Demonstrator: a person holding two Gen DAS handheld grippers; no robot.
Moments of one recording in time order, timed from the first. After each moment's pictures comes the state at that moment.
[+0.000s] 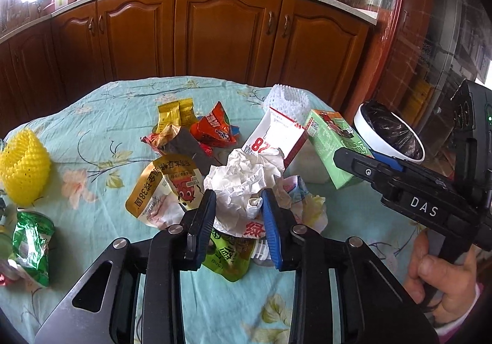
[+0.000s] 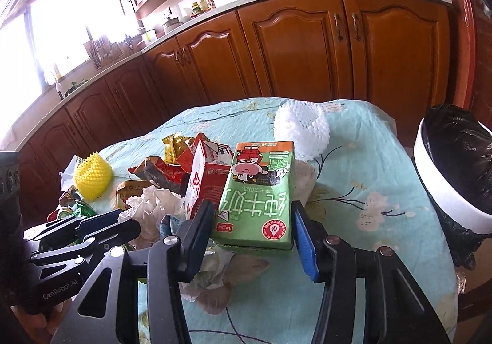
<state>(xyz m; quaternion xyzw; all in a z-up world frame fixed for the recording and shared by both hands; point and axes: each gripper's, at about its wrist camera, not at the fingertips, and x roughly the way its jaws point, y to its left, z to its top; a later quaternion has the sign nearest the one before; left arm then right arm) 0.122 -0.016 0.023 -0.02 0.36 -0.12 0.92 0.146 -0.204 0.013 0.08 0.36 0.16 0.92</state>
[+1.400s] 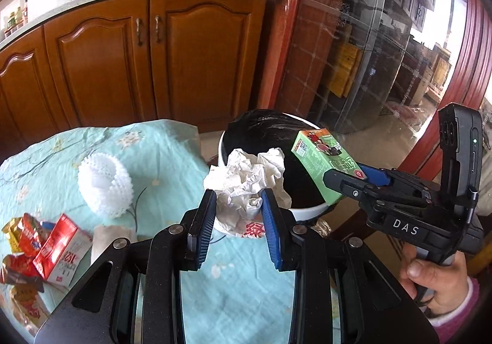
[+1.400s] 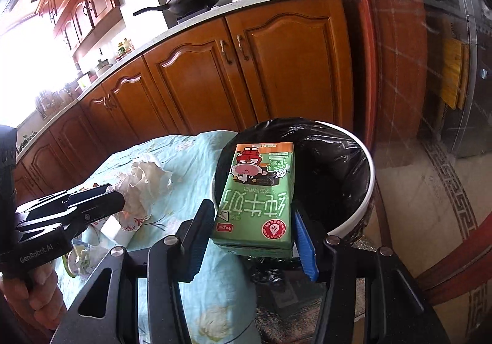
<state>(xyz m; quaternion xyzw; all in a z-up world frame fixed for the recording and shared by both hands) 0.198 -0.243 0.063 0.06 0.37 -0.30 0.88 0.134 -0.407 0.039 0.12 0.35 0.01 0.93</state>
